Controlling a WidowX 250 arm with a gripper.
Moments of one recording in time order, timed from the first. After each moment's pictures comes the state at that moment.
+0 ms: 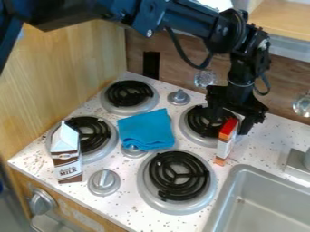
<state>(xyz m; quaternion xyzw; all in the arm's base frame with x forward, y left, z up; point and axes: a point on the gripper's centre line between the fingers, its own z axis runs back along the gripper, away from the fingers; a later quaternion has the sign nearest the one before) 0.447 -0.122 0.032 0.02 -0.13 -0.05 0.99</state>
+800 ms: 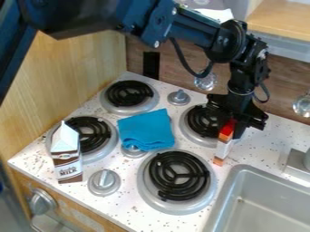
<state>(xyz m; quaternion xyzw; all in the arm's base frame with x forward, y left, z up) 0.448 -0.125 0.017 0.01 -0.13 -0.04 0.99</state>
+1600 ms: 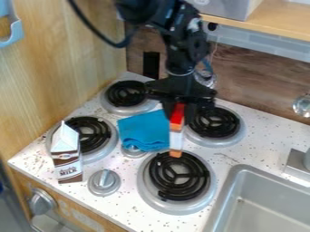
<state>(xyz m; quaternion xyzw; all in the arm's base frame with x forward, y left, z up) 0.364 -0.045 0.074 0.01 -0.16 0.13 0.98</state>
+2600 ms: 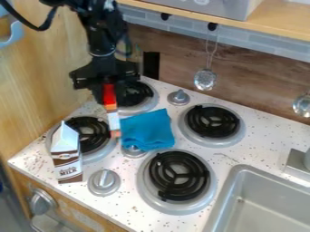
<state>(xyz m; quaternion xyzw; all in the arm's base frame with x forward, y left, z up) 0.346 0.068 0.080 0.03 -0.16 0.37 0.92</state>
